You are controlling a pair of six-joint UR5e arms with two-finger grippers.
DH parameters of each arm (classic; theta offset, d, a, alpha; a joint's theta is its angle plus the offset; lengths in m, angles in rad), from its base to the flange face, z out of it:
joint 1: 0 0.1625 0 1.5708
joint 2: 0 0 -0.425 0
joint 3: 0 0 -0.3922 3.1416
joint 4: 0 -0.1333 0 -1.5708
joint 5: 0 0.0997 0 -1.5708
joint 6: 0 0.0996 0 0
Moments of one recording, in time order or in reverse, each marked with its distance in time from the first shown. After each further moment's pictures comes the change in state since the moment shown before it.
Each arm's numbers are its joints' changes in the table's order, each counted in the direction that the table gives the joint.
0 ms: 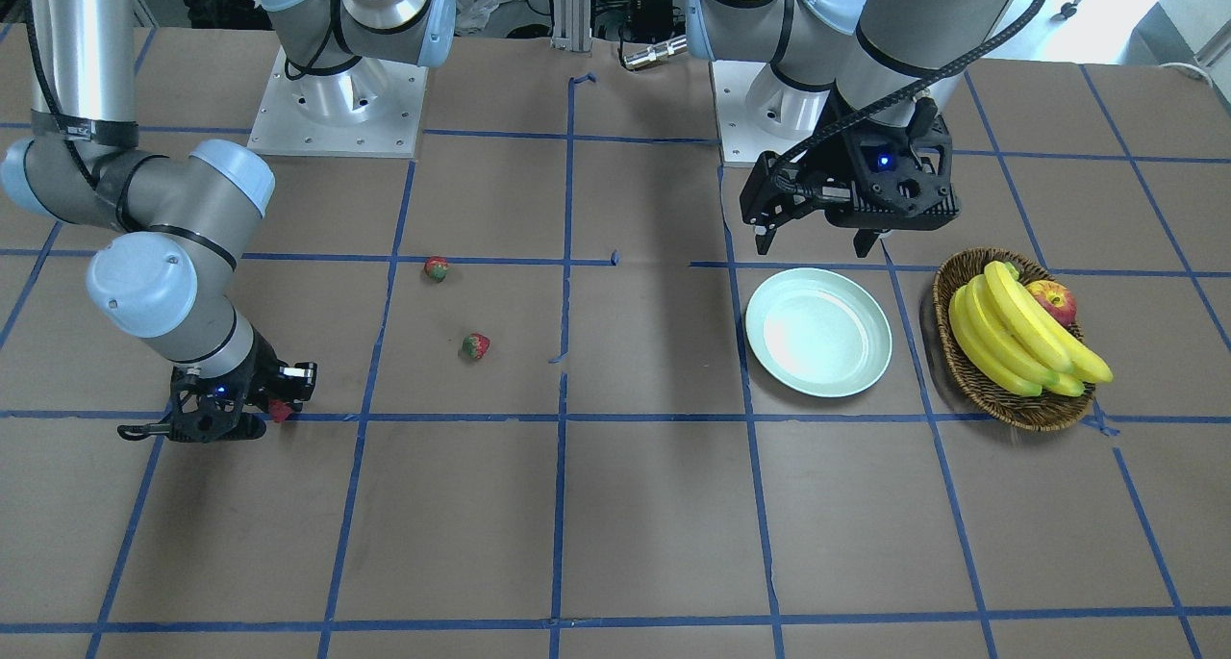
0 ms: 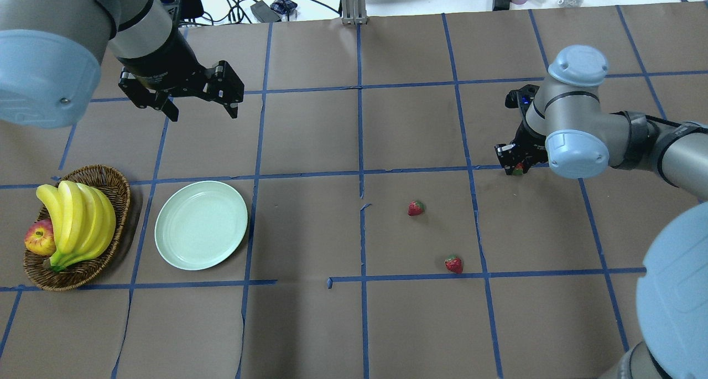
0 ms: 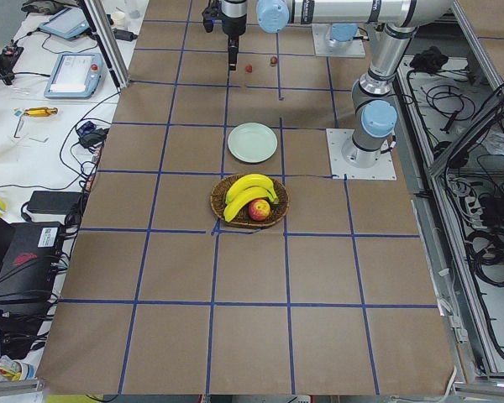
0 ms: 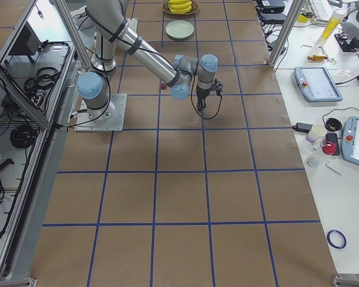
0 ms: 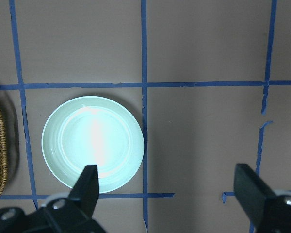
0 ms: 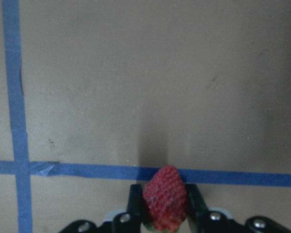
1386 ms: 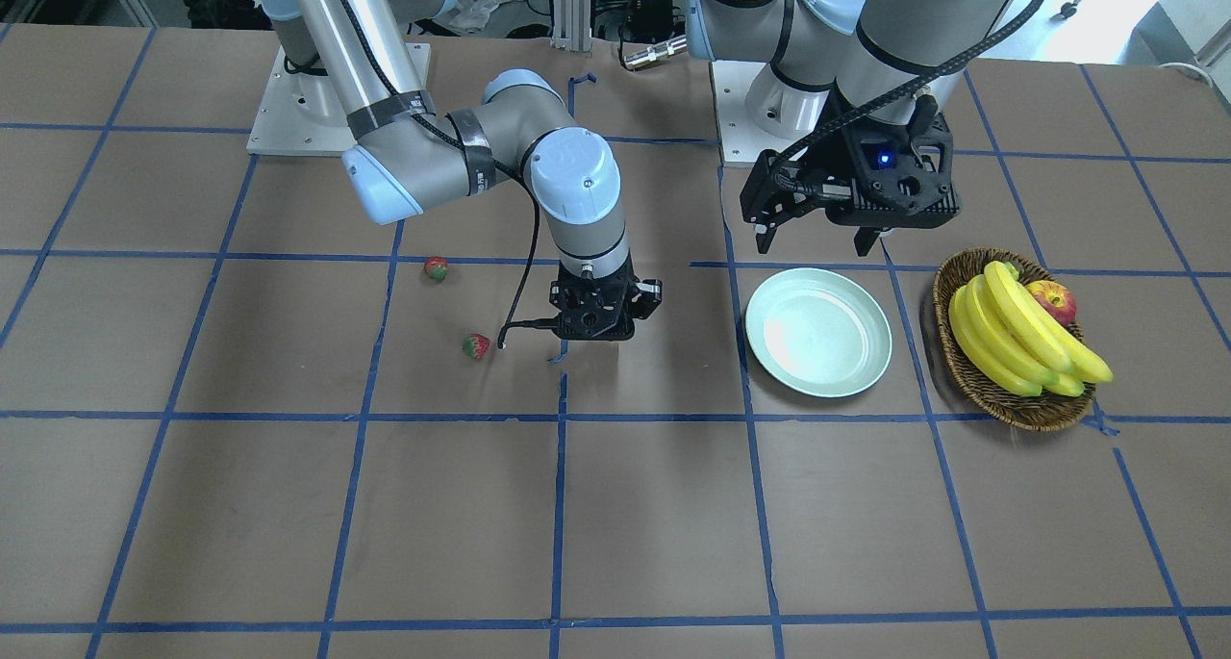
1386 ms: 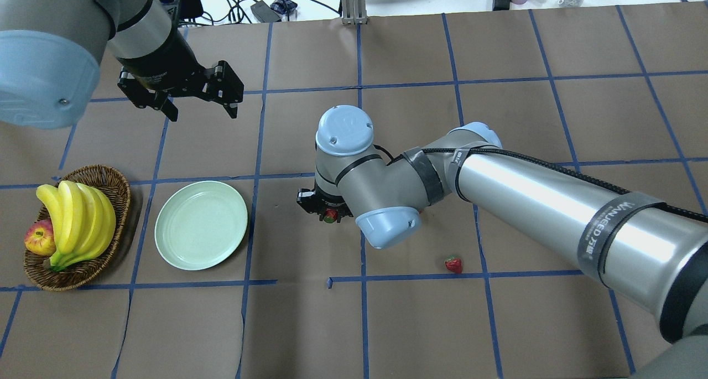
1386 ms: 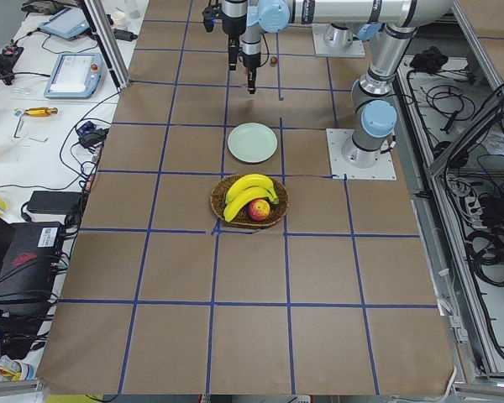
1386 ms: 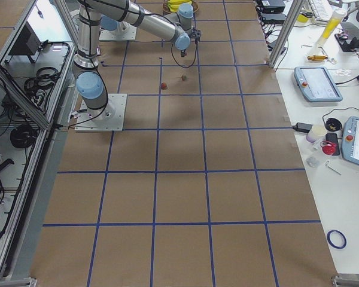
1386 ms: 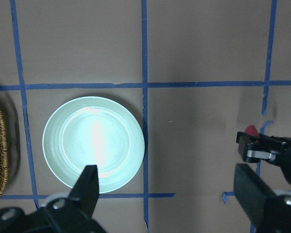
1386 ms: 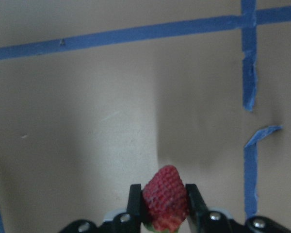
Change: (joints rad) left arm 0.000 0.003 -0.001 0.000 0.001 0.001; right arm 0.681 0.058 -0.107 0.028 0.180 0.827
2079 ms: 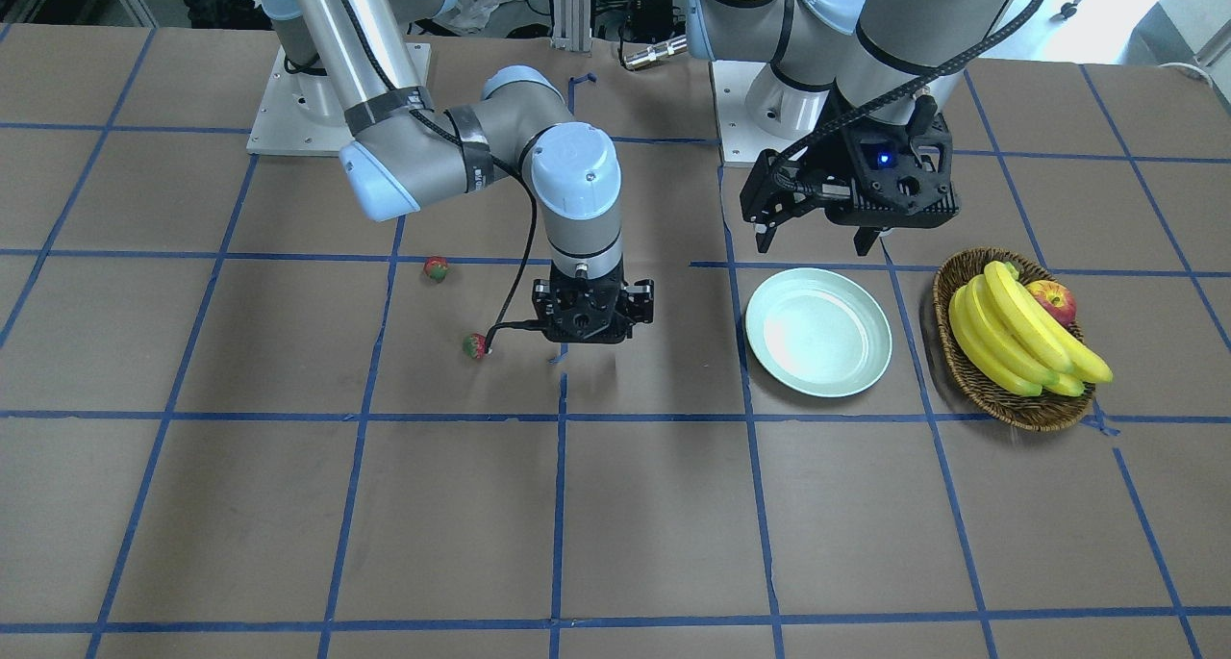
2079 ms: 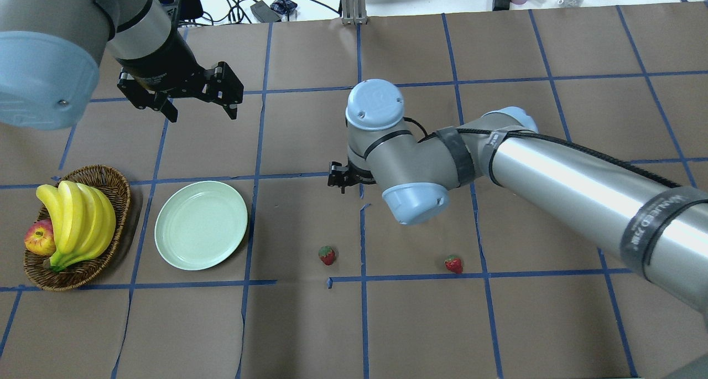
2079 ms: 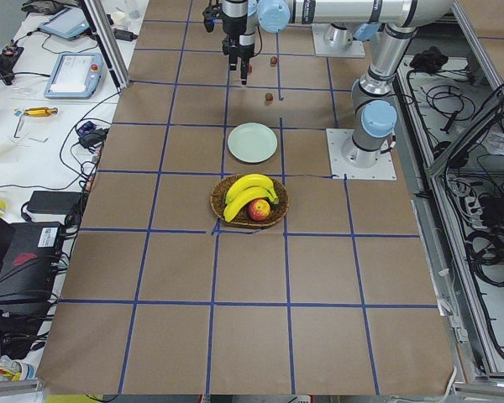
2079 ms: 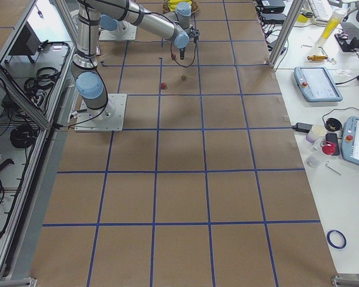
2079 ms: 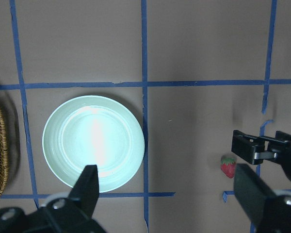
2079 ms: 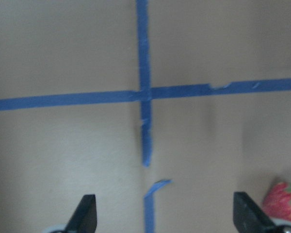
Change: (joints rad) left arm 0.000 0.002 -0.001 0.004 0.001 0.002; right arm -0.158 -0.062 0.014 -0.061 -0.116 -0.197
